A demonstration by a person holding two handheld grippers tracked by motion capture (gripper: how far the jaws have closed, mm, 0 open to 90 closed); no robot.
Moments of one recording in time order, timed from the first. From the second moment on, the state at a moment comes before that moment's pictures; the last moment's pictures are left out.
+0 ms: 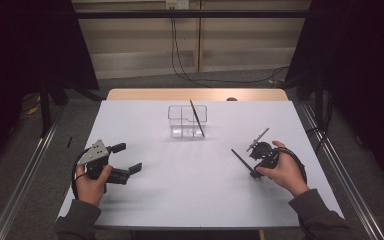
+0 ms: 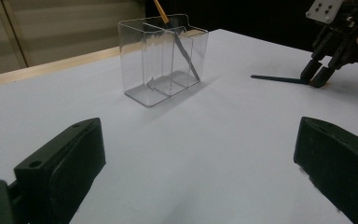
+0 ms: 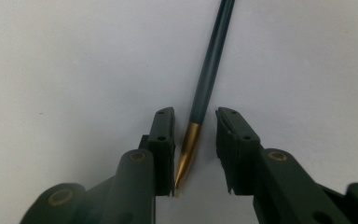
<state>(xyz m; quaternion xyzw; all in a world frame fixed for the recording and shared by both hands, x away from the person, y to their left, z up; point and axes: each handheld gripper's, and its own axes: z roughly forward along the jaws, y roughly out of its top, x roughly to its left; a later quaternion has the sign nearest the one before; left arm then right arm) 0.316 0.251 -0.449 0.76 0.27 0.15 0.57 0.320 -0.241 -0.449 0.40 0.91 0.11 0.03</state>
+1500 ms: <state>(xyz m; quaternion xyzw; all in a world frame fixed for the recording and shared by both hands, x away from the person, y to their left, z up) 0.318 0.249 -0.452 0.77 0.27 0.13 0.56 0.320 -0.251 -0.439 0.41 0.90 0.14 0.01</state>
